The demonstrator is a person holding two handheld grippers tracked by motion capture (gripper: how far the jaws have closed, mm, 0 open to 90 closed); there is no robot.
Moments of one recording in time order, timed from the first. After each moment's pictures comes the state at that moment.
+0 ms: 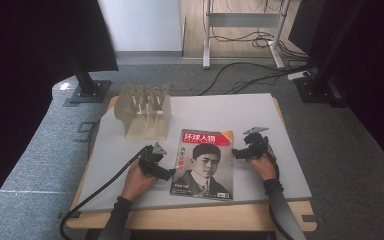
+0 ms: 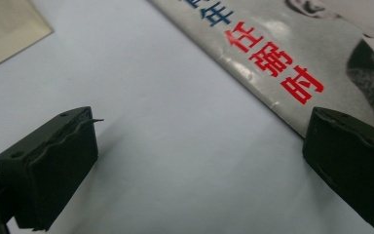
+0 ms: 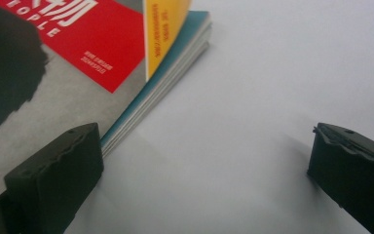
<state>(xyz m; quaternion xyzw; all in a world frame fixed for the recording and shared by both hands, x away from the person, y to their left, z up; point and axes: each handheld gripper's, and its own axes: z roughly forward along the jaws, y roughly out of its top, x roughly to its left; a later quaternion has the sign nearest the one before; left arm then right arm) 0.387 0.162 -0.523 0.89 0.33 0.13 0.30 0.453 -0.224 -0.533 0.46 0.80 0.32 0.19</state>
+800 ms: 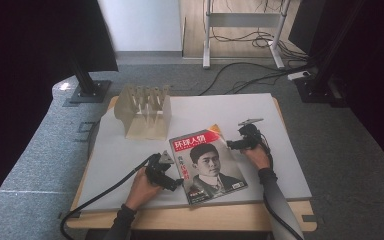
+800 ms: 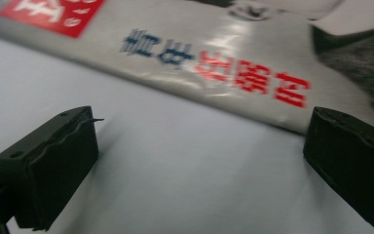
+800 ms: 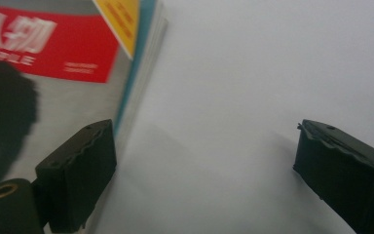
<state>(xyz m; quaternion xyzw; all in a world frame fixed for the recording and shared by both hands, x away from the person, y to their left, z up) 0.370 0.146 -0.524 0.89 0.30 0.10 0.31 0.479 -0.212 -0.521 0.47 0.80 0.34 0.15</state>
